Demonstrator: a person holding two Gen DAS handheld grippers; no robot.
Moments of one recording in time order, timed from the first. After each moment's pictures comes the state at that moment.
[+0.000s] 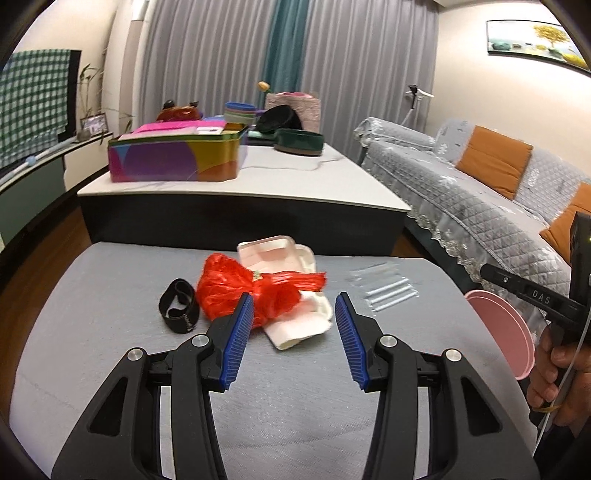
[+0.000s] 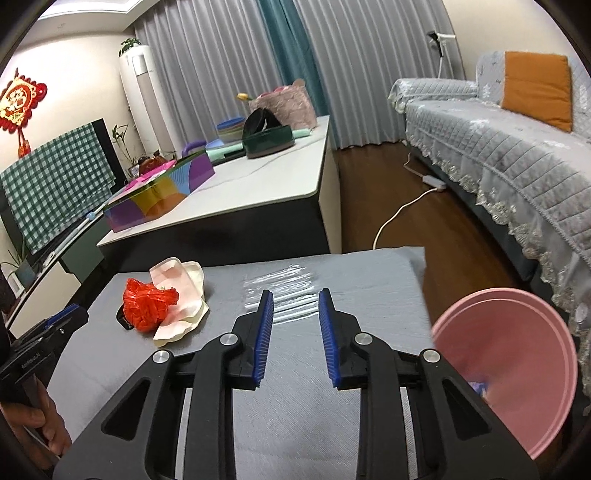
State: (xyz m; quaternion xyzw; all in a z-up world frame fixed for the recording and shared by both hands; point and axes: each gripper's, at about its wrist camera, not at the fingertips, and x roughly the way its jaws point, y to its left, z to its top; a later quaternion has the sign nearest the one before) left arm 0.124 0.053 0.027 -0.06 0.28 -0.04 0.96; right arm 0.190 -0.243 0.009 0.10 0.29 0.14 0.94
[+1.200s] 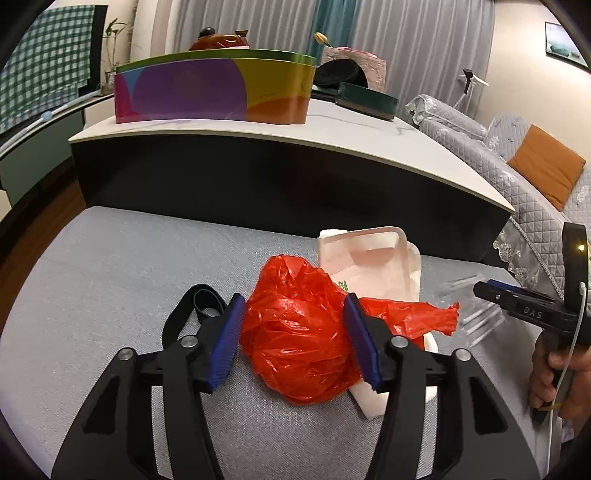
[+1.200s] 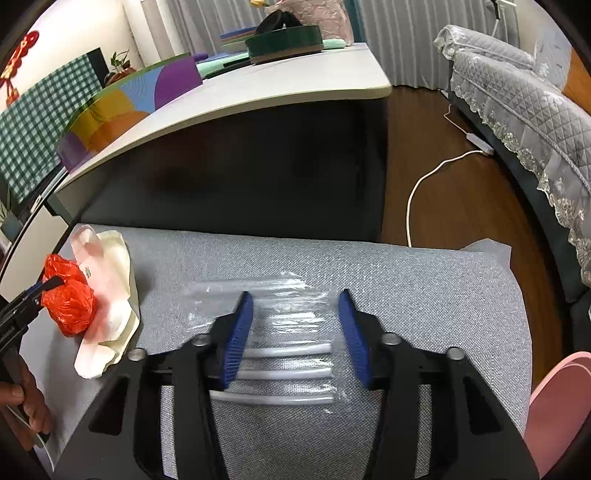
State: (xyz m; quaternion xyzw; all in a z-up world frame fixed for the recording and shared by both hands) left arm 0.226 0.102 -0.031 -0.09 0.35 0.02 0.93; right arm 0.334 -0.186 -0.057 0.02 0.41 0.18 0.89
